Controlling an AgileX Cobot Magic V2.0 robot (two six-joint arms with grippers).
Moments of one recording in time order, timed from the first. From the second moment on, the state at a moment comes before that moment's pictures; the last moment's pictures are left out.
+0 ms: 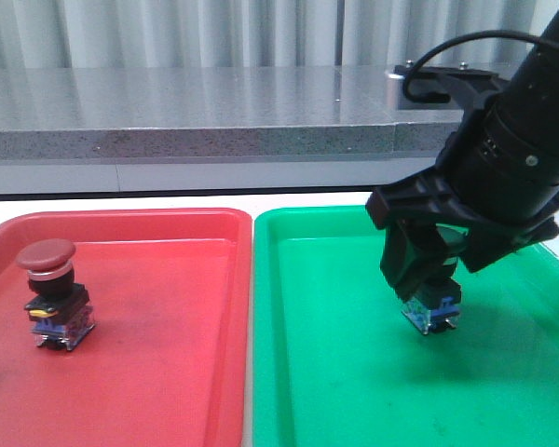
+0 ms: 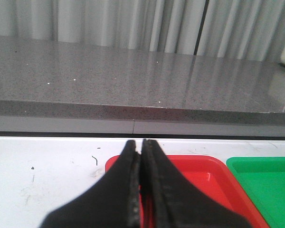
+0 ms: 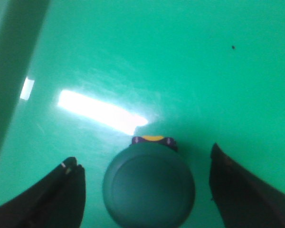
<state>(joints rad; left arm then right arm) -0.16 0.01 -0.38 0.05 0.50 -0.18 0.45 1.55 -0.84 0.07 0.35 0.15</state>
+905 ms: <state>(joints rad) -0.16 0.01 -0.38 0.05 0.50 -0.18 0.27 0.71 -0.73 -0.03 0.46 0.15</state>
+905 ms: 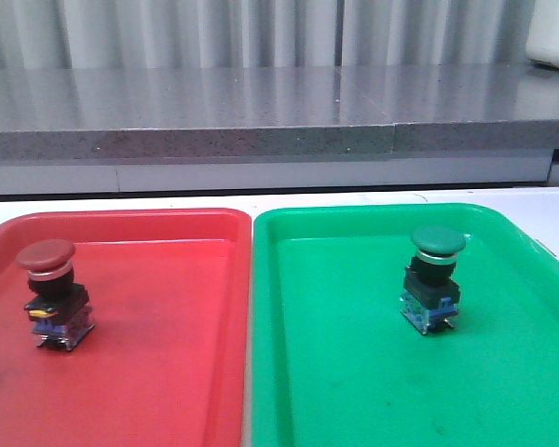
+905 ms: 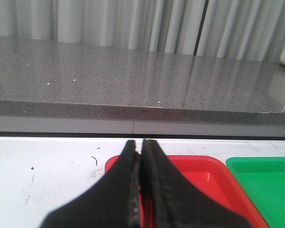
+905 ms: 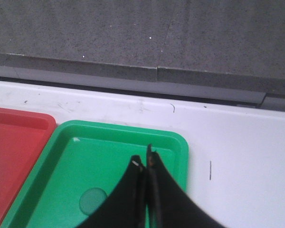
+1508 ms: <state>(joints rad) -0.16 0.01 -0.38 0.05 0.50 -0.18 0.27 0.13 -0.35 -0.09 0.42 0.15</state>
